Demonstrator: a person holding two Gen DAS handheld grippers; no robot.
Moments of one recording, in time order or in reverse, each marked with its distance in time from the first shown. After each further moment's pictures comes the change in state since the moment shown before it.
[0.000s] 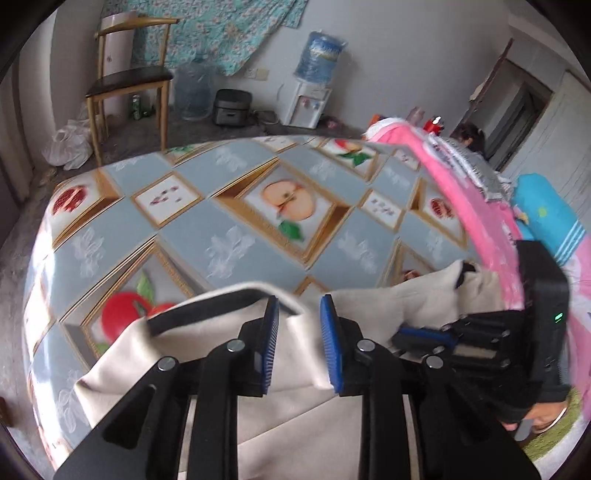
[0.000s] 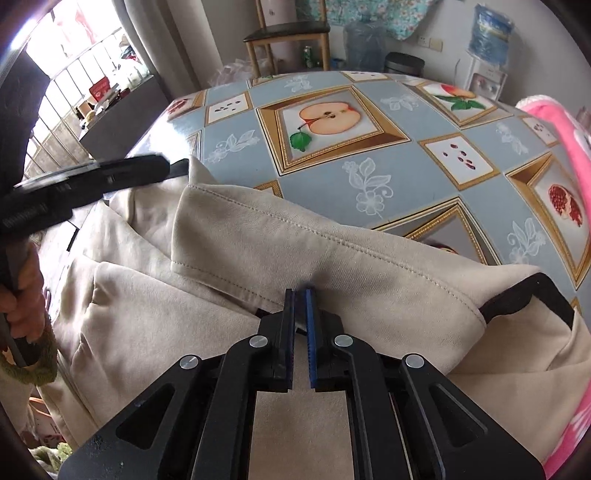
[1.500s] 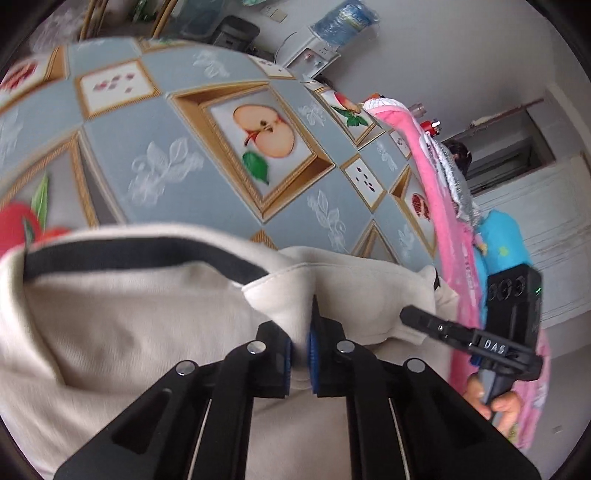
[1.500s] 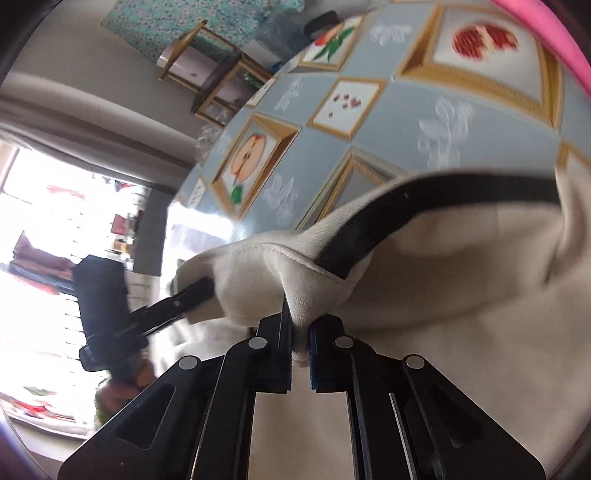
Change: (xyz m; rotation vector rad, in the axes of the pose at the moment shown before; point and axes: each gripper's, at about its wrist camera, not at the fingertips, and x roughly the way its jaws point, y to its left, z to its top) left arm 0.065 0.011 -0.005 -0.270 0.195 -0.221; right arm -0.005 -0.102 -0.001 0.552 -0.016 0.321
